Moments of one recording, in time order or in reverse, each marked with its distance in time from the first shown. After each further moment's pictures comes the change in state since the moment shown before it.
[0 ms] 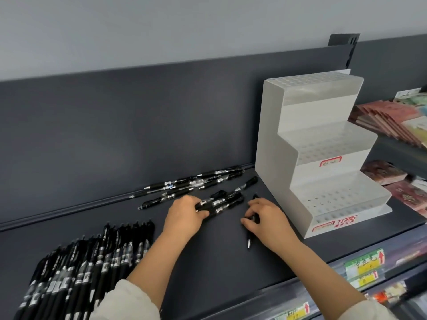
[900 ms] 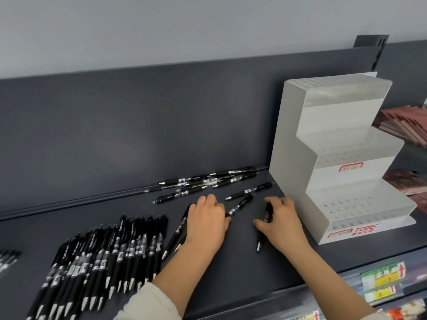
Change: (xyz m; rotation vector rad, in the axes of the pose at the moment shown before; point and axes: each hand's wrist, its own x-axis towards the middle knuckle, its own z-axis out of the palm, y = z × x) left_hand -0.028 0.012 0.016 0.531 0.122 0.267; right_hand -0.003 -0.016 -0.001 0.090 0.025 0.198
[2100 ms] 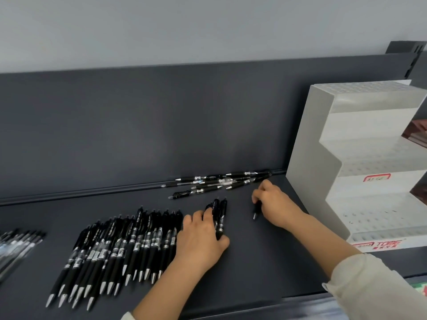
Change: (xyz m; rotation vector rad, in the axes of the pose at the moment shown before) left_hand -0.039 -0.031 0.000 -0.279 -0.149 -0.262; right_hand 0.065 -0.020 0.012 -0.390 -0.268 -0.406
